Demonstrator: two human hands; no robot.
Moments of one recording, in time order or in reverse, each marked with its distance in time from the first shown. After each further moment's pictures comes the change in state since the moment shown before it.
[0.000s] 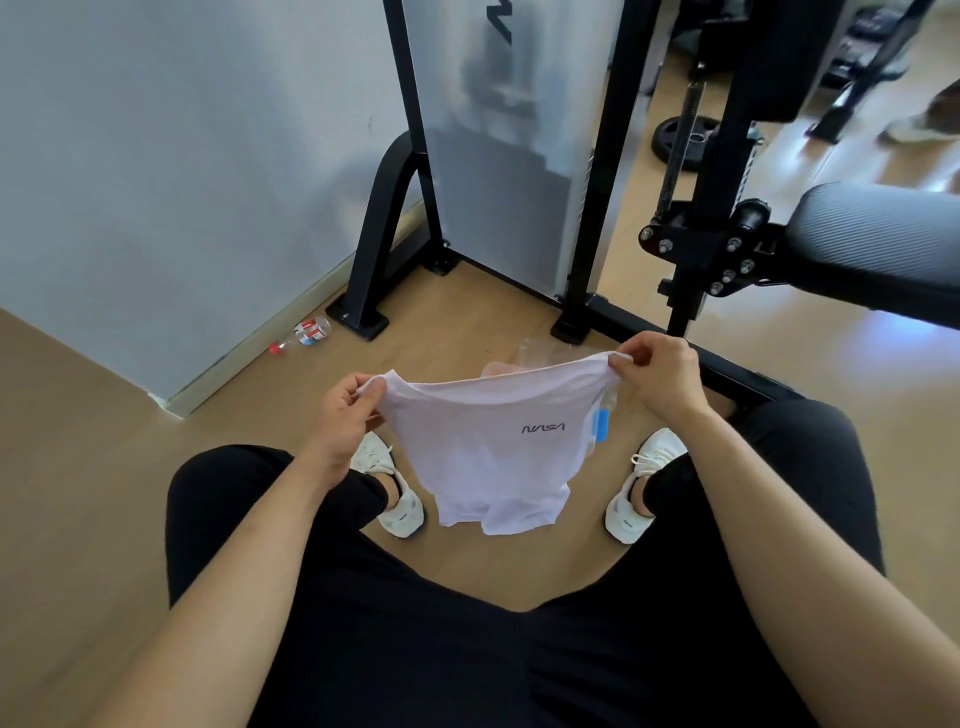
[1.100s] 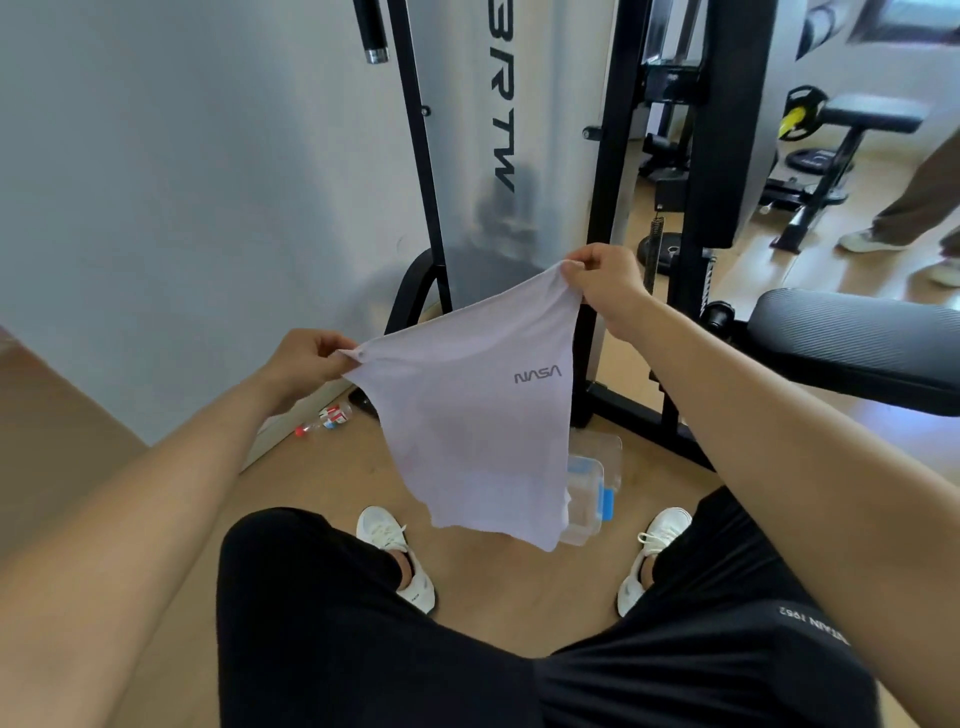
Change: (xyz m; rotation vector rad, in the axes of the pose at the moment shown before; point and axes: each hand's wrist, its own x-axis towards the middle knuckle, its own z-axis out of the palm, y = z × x) left_hand 0.030 0.166 -0.084 0.517 -0.058 0.282; right_hand 0.060 -0.192 -0.061 0.404 0.023 -0.105
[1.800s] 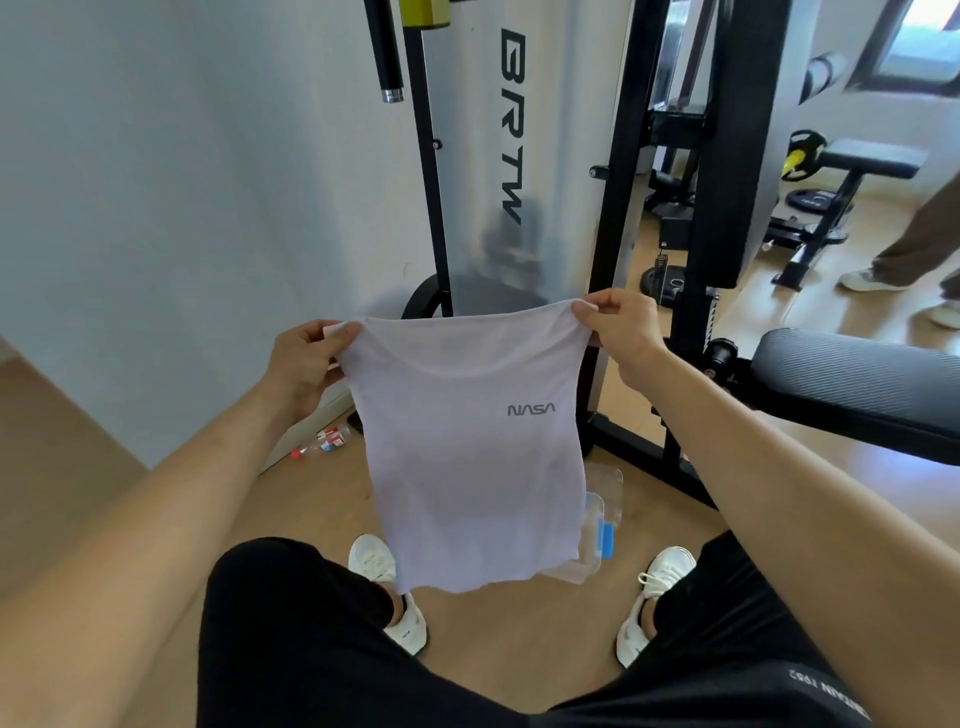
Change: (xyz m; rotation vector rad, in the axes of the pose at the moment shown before) left_hand 0.013 0.034 0.003 -0.649 0.254 -0.125; right_hand -0.001 0.010 -0.007 0.119 0.036 0.034
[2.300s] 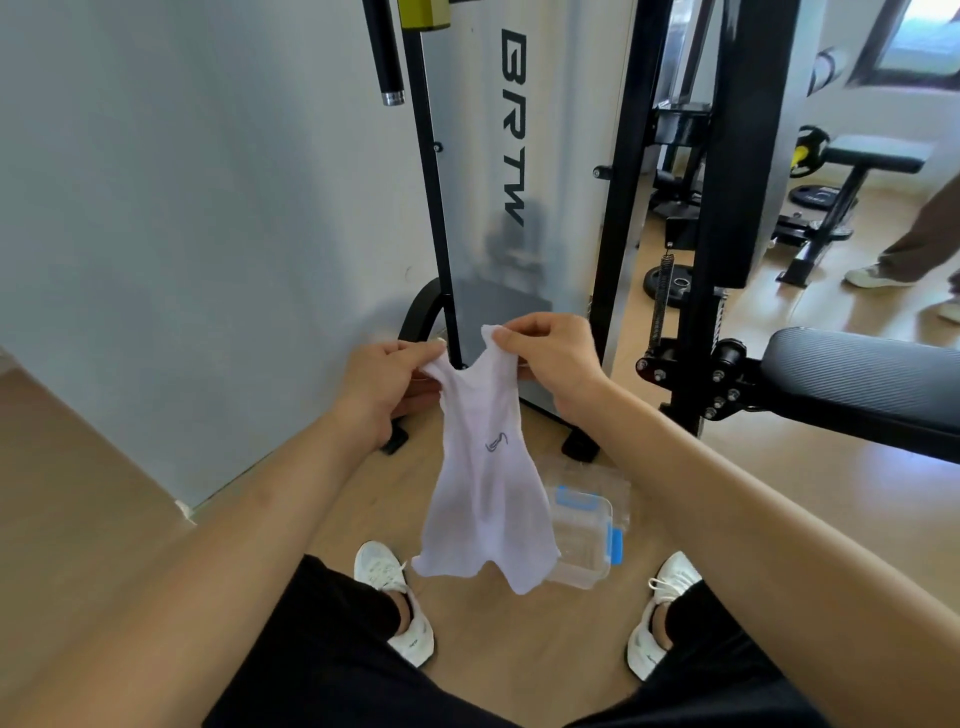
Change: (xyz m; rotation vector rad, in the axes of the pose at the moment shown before) left_hand -0.069 0.024 0.079 0.000 -0.058 -0.135; right_hand -0.061 -0.026 0.064 0.144 -0.177 0.024
